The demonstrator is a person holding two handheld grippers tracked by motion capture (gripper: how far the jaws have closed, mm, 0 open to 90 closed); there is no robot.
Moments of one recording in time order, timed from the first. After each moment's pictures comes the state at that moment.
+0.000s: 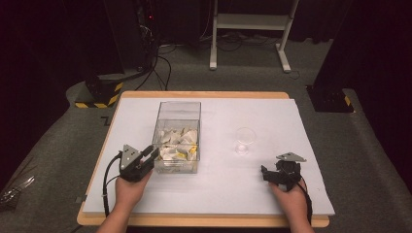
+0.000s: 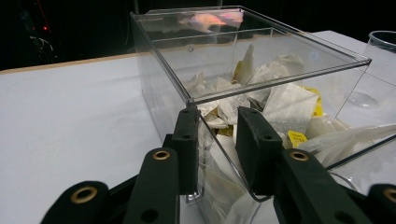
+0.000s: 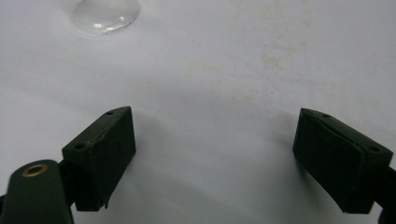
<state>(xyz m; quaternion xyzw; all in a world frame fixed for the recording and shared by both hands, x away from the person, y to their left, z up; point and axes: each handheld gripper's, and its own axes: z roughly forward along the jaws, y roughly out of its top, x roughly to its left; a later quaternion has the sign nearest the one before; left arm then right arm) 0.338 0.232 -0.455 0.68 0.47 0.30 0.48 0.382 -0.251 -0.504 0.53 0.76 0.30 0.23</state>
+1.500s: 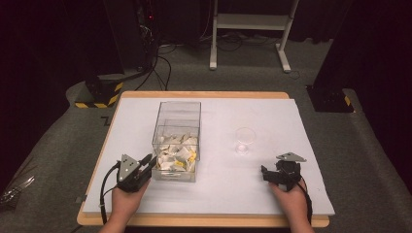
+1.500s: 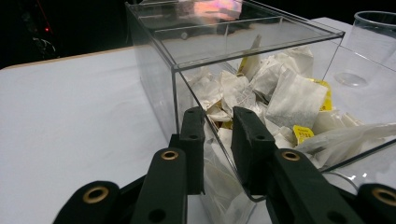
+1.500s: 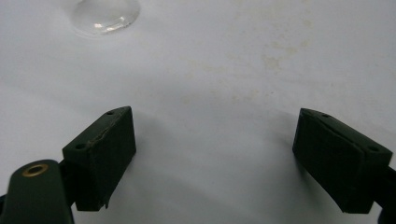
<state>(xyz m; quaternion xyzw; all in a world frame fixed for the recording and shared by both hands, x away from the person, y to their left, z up) 0.307 0.232 -0.458 0.69 0.46 0.31 0.46 0.382 -0.251 -0.504 0.52 0.76 0.30 0.23</state>
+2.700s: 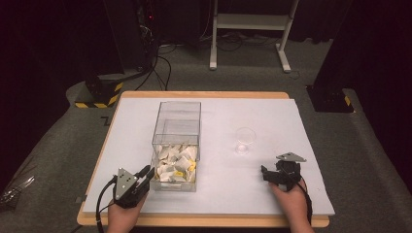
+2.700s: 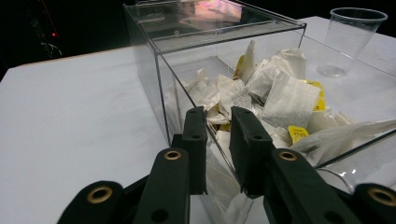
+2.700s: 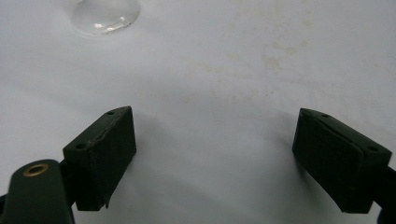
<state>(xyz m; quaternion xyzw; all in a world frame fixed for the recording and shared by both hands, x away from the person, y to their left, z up) 0.268 0.228 -0.458 0.69 0.45 0.33 0.46 0.382 -0.251 -0.504 0.52 0.76 0.30 0.23</state>
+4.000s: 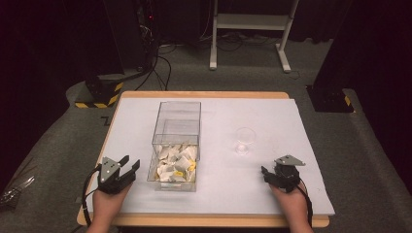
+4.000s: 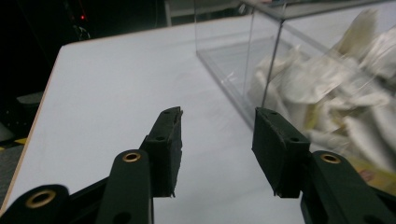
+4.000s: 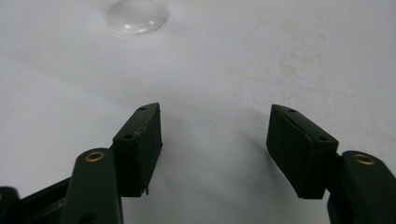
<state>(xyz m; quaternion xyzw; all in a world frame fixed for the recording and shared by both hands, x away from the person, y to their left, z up) 0.310 0.290 -0.480 0.69 0.49 0.33 0.41 0.370 -0.245 -0.499 0.49 0.77 0.32 0.24</state>
